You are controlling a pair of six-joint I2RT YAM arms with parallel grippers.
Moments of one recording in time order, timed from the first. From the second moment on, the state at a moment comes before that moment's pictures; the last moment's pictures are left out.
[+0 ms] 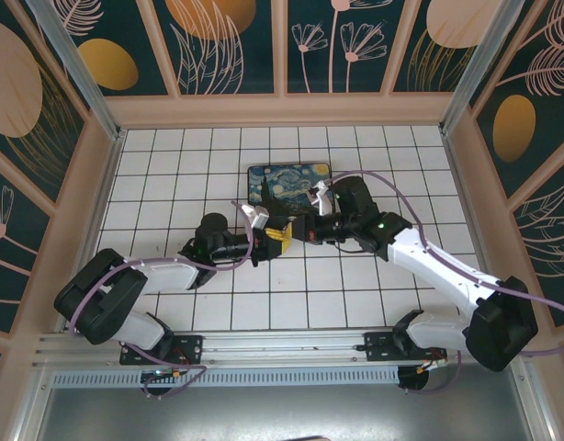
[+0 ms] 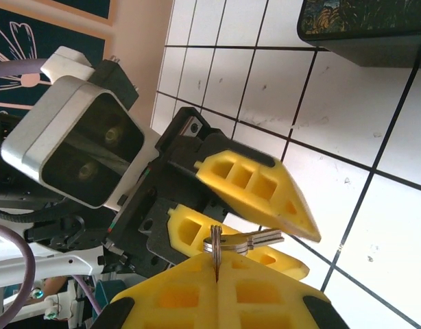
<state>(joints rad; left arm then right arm) -0.66 1.47 0.45 0.83 0.72 -0.44 0.67 1.22 0.89 -0.31 -0.63 0.77</state>
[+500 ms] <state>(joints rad) -0.66 1.46 0.44 0.82 0.75 -0.42 0.65 1.23 0.85 -0.27 -0.63 0.78</state>
